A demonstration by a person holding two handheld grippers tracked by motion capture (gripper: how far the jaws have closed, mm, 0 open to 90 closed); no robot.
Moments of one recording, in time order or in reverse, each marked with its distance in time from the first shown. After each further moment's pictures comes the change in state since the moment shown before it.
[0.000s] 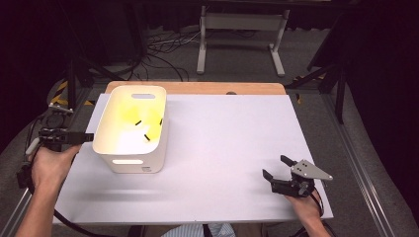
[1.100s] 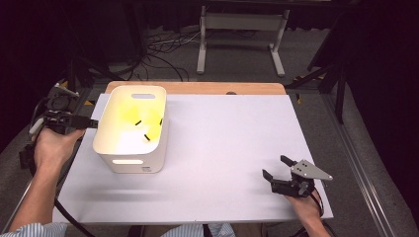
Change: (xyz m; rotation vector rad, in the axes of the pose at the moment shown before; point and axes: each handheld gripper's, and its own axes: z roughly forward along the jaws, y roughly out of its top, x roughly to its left) left arm -0.011 0.043 -0.009 0.040 -0.027 0.036; right arm 0.000 0.000 0.000 0.000 0.001 -0.001
